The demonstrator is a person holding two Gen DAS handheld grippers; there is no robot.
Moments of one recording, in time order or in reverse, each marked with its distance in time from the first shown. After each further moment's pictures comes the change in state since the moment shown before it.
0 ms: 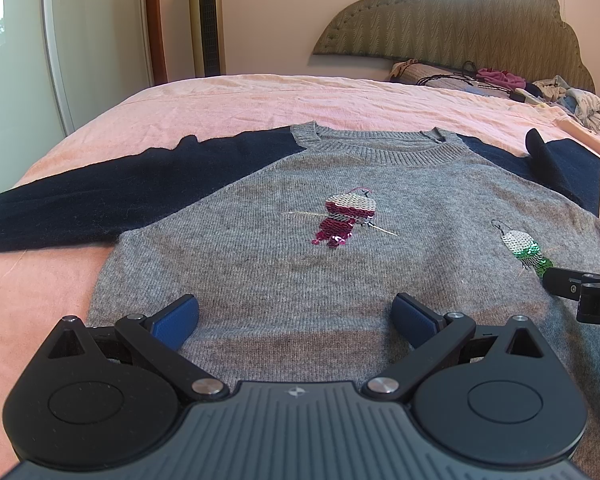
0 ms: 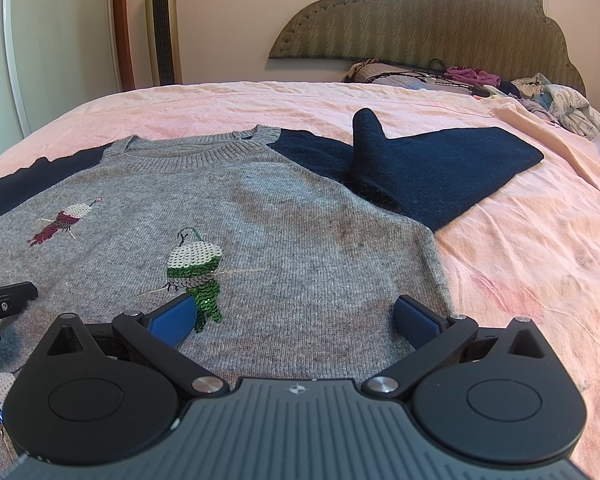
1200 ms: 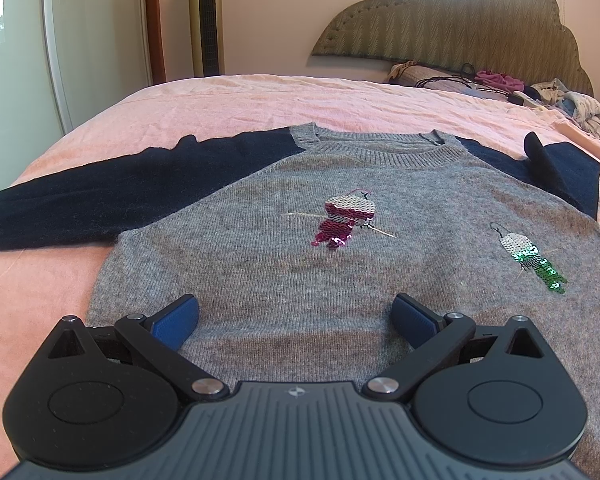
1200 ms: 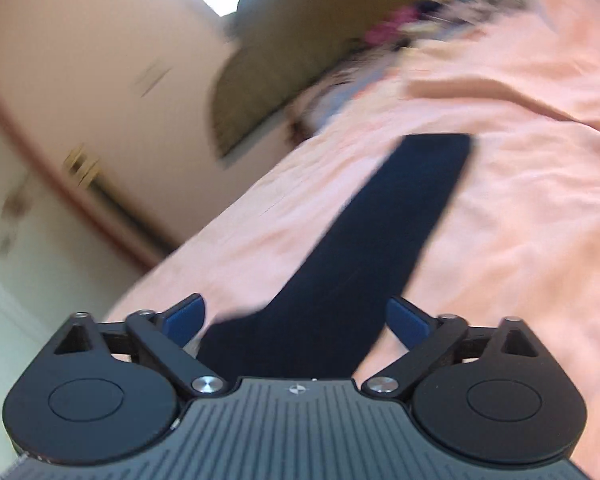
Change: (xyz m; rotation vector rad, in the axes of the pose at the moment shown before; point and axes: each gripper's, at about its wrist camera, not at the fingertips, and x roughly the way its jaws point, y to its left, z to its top) left arm -0.002 0.001 0.001 -0.005 -0.002 -0.008; right arm 0.061 -0.286 0.090 0.764 -0.122 0.211
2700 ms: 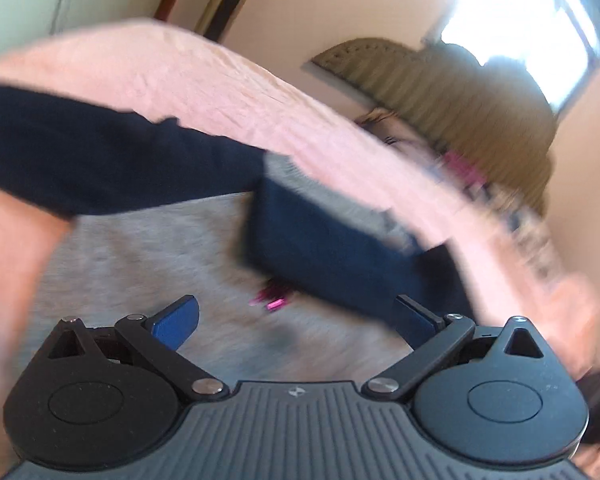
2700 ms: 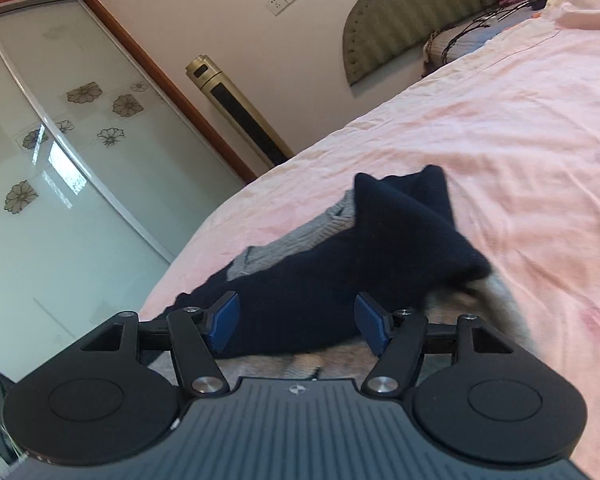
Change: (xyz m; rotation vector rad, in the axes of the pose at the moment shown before) left arm 0.002 0.051 0.045 -0.500 0.052 -0.380; right arm -0.050 0.057 -0.133 -0.308 0.195 0.328
